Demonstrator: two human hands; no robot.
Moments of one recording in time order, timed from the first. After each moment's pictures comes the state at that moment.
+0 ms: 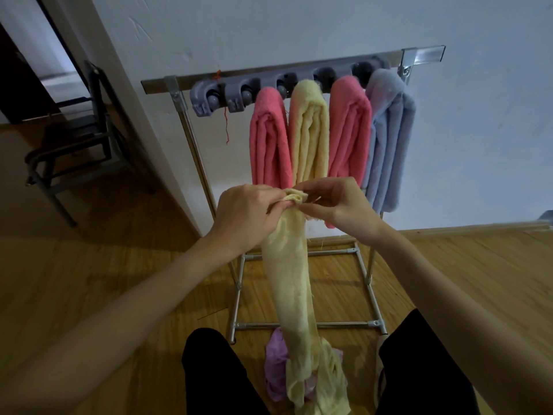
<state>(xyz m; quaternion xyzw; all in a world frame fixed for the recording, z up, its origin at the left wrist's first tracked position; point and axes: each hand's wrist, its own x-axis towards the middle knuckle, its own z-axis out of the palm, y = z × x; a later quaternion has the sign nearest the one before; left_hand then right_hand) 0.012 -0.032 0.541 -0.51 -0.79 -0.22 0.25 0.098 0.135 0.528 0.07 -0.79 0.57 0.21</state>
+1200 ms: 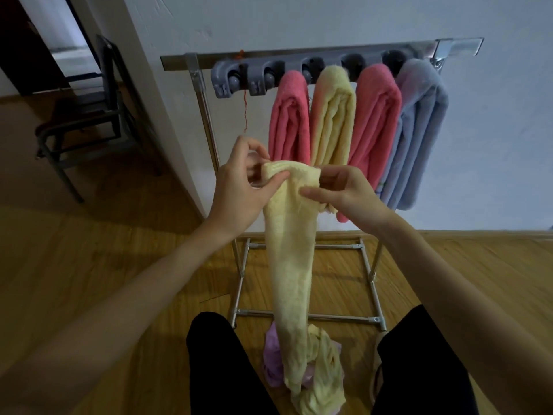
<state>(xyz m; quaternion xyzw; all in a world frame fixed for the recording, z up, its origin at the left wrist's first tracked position) -0.004 -0.055 0.539 -0.42 -0.72 -0.52 0.18 0.074 0.125 0.525 0.06 -0.77 0.62 0.15</state>
